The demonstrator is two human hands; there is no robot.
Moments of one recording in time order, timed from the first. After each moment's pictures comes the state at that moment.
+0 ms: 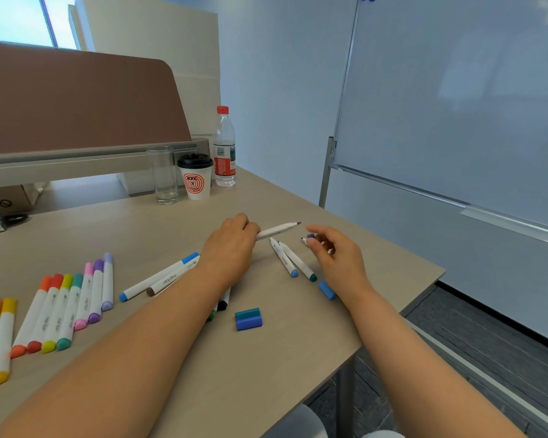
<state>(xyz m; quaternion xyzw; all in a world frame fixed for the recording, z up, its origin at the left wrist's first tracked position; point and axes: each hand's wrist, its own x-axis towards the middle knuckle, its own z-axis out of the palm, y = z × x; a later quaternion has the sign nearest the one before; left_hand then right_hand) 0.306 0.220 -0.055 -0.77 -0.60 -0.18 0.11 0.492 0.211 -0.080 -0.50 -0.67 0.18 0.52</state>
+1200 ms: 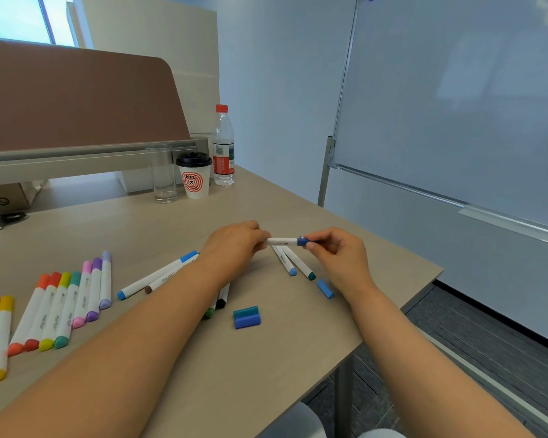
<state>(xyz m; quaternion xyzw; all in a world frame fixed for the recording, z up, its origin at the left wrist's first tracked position) 0.307 0.216 -0.045 -0.82 -0.55 -0.14 0.09 0.496 0.212 -0.080 -0.46 -0.61 0.29 0.57</state>
